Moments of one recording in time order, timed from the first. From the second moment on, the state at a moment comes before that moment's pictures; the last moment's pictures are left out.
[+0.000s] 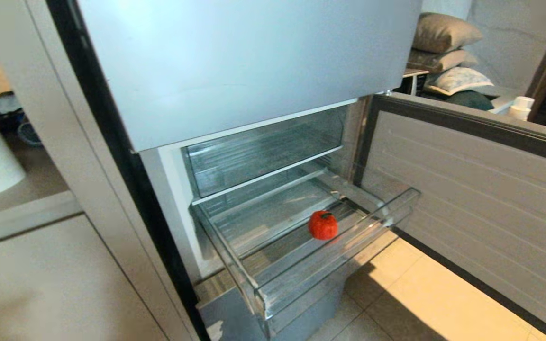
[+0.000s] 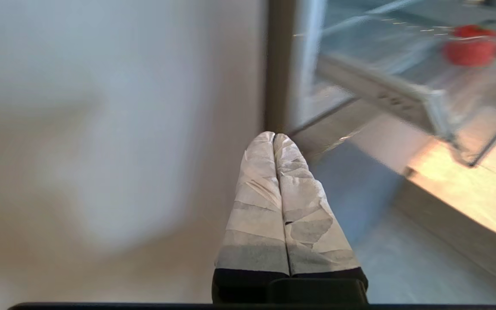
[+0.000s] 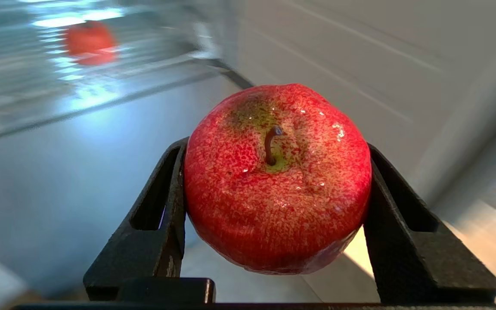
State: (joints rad) left arm 0.00 0.00 0.00 -0.01 0.00 0.00; right arm 0.00 0.00 0.00 0.01 -0.01 -0.03
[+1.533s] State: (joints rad) left arm 0.00 0.00 0.00 -0.01 0.00 0.00; right arm 0.19 1.00 -0.43 -0.35 0.10 -0.01
